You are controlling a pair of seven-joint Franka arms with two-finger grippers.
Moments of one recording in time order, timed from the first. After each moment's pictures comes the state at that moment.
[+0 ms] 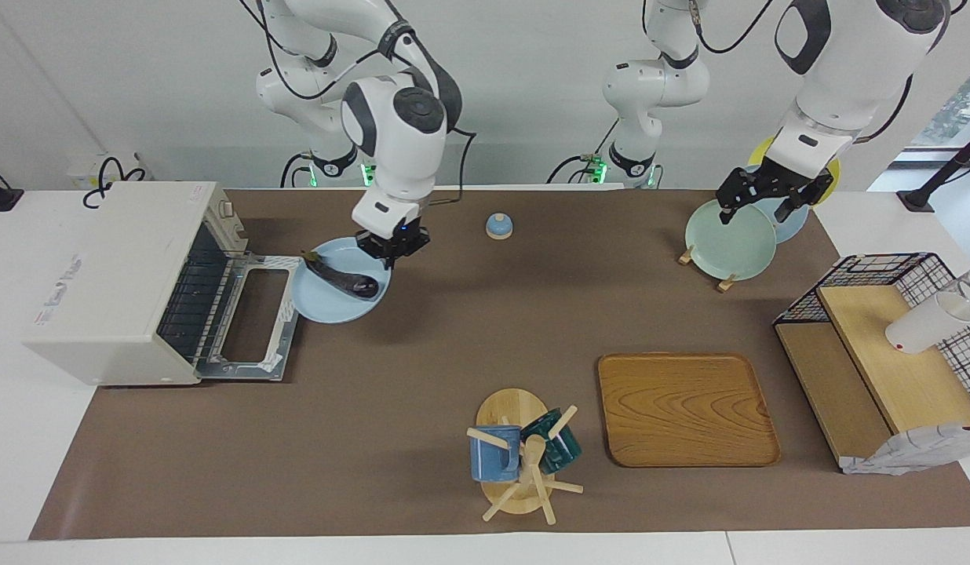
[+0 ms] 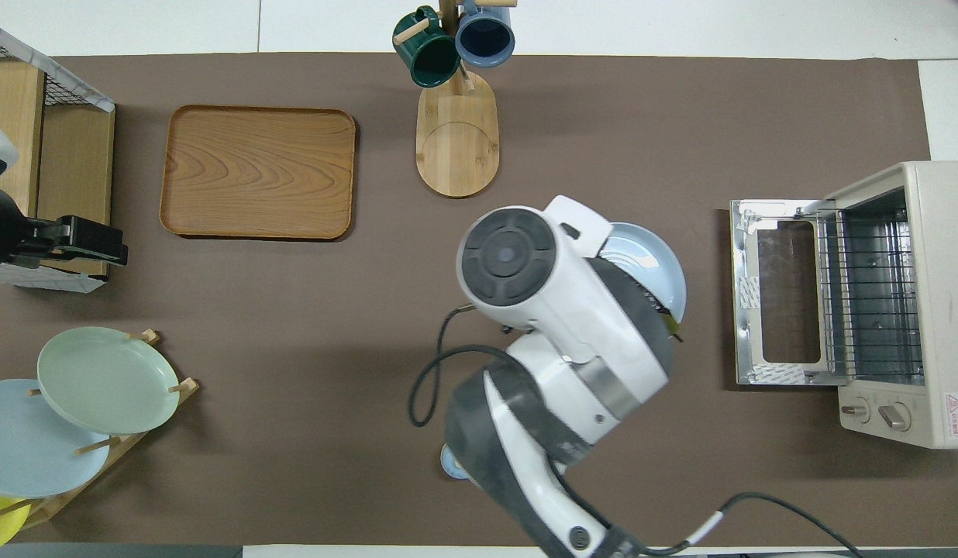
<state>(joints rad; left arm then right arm) -0.04 -0.06 -0.05 -1.69 -0.01 1.61 -0.04 0.62 0.26 0.03 -1.66 -0.16 1.77 0.56</state>
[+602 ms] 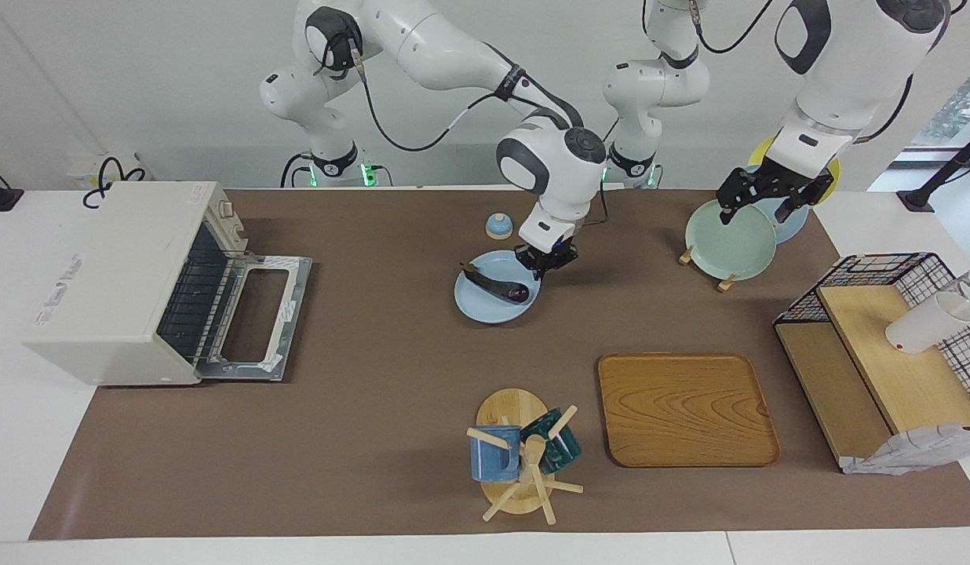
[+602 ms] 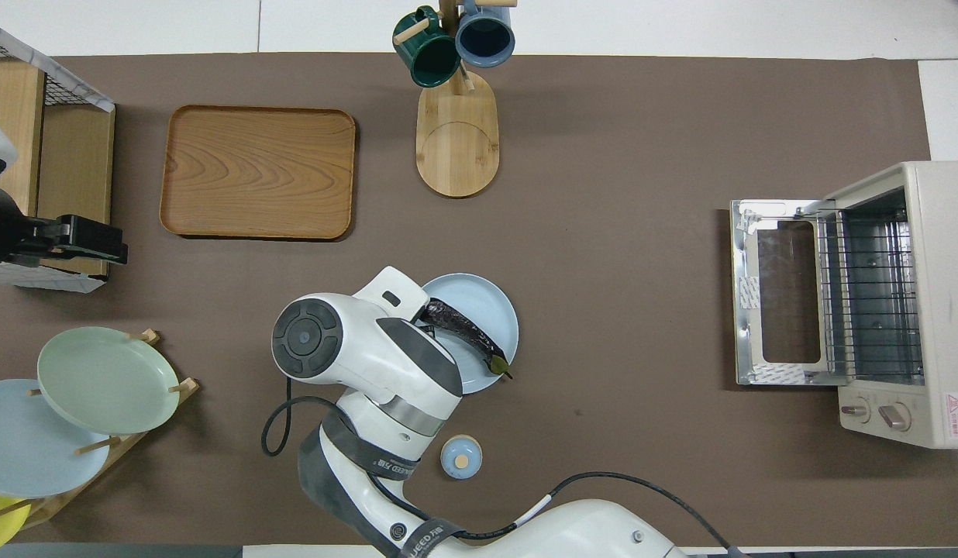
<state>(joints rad) -0.04 -0.06 -0.05 -1.69 -0.01 1.61 -0.04 0.82 0.59 0.05 -1.45 -0.10 1.97 0.81</state>
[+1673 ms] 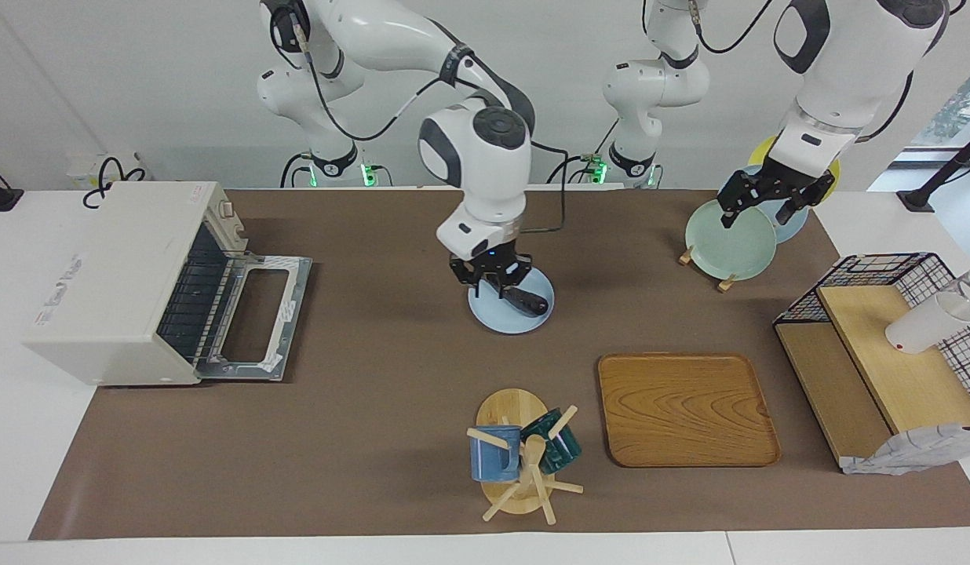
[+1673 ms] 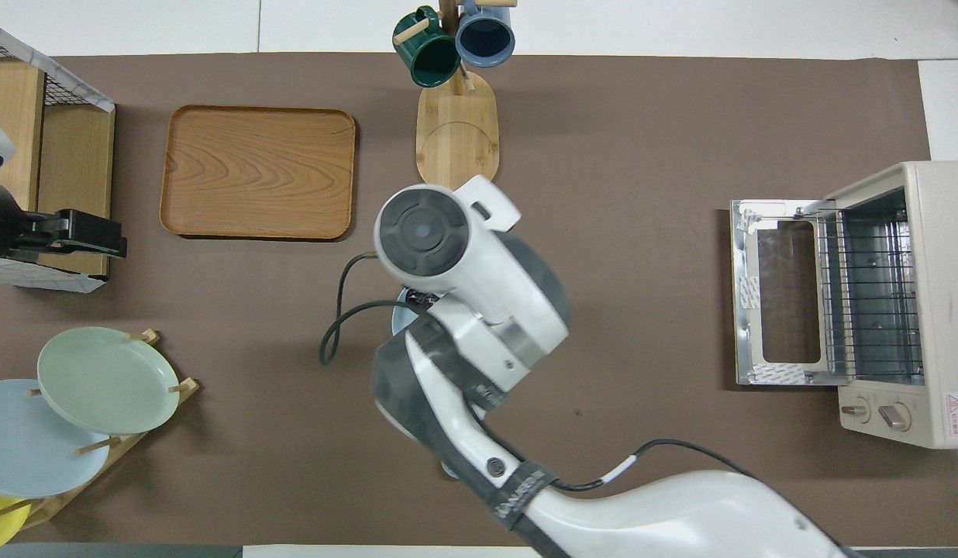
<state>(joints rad) -0.07 -0.05 -0.07 -1.70 -0.01 1.65 -0.25 0.47 0.36 0.04 -1.49 -0.06 1.80 0.58</state>
